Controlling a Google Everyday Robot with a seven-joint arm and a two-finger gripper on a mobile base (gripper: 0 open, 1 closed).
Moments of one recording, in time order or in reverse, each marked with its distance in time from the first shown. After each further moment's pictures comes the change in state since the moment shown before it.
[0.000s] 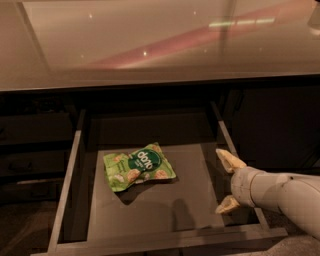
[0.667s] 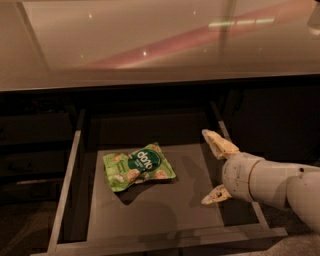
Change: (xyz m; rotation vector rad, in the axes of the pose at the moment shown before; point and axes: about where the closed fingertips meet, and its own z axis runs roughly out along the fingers) arm -0.097 -0.046 -0.059 0.109 -0.144 -0.111
